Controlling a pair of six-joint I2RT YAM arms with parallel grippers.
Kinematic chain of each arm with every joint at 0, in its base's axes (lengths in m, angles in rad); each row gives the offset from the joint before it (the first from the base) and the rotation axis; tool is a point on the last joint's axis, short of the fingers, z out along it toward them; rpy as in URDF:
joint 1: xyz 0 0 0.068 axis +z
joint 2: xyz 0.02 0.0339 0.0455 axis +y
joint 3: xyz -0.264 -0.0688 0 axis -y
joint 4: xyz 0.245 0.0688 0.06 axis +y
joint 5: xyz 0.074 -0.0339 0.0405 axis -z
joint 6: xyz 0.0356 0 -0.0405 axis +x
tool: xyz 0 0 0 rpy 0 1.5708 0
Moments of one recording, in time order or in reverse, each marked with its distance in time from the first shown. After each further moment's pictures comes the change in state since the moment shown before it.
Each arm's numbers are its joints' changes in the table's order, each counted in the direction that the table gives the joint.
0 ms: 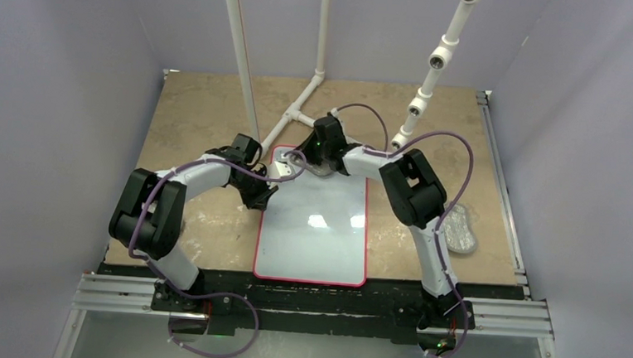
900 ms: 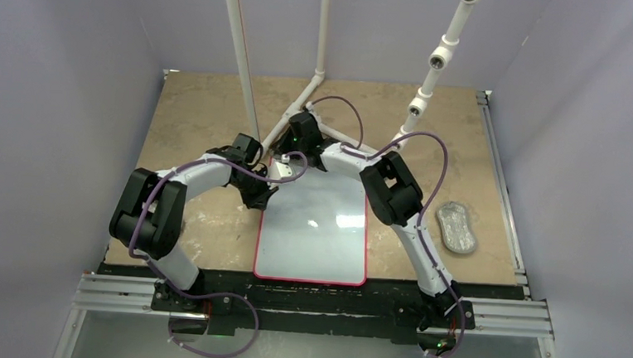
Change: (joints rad) left arm -0.005 0.002 0.006 0.008 -0.005 0.026; right arm 0.077 0.144 0.252 0.076 0.021 -0.027
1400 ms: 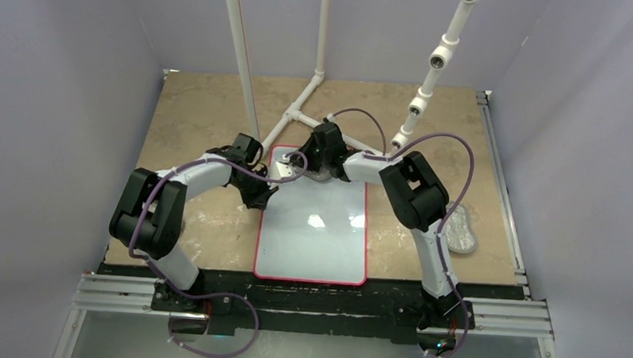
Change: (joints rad) left arm -0.001 0.000 0.003 0.005 -0.008 0.001; right arm -0.056 -0.188 -0.351 -0.136 -0.087 0.017
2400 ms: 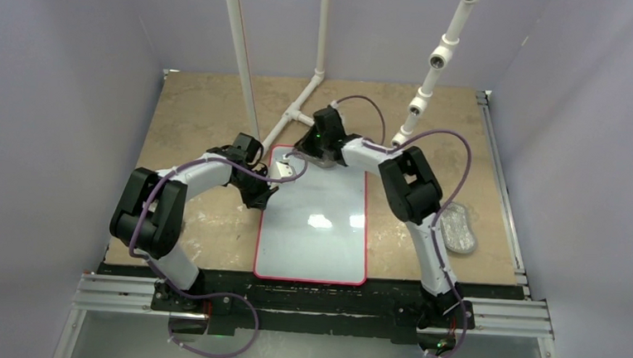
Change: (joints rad) left arm -0.001 0.004 0.007 0.010 -0.003 0.004; right arm -0.058 0.046 0.142 0.145 0.051 -0.027
